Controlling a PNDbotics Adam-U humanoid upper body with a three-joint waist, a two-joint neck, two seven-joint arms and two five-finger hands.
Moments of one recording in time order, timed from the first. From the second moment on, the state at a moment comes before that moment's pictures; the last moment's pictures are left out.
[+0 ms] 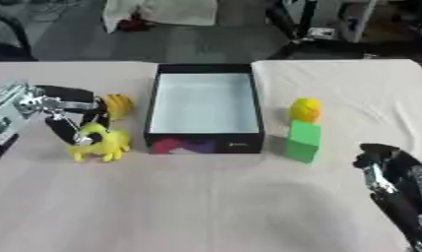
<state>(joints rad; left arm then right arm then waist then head) -0.79 0.67 -0.42 -1.19 -0.55 -0.39 -0.72 0.11 -0.21 -0.02 -1.87 0.08 -0.13 0.05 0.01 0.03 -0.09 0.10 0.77</state>
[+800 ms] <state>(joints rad) -1.07 0.29 -0.33 -0.93 -0.86 -0.46 -0.66 0.11 -0.21 0.00 -1.86 0.07 -0.13 0.06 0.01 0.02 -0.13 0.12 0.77</state>
